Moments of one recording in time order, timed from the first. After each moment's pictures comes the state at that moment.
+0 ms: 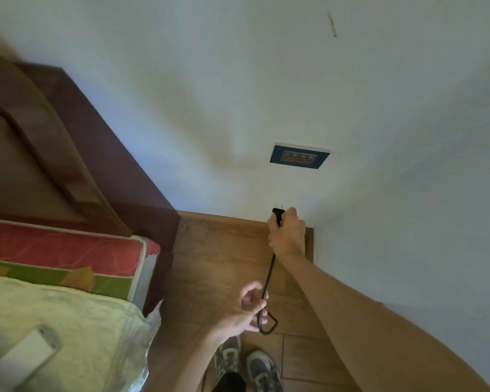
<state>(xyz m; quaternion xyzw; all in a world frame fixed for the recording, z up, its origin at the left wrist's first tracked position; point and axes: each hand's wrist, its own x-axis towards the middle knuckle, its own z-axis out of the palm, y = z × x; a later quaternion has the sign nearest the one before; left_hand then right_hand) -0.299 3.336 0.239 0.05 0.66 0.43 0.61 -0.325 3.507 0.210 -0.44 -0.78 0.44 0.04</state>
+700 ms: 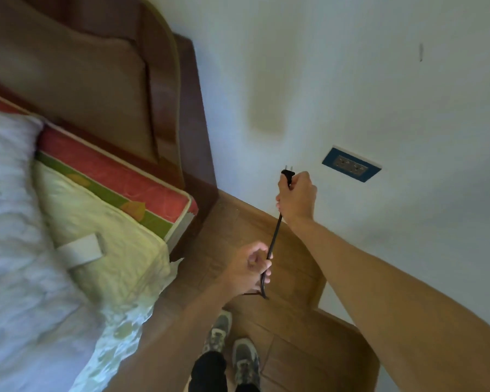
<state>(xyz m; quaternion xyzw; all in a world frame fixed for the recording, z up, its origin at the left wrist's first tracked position) -0.282 3.308 0.272 0.01 0.69 0.59 0.41 -0.370 3.458 0.282 -0.30 -0.81 0.50 0.07</state>
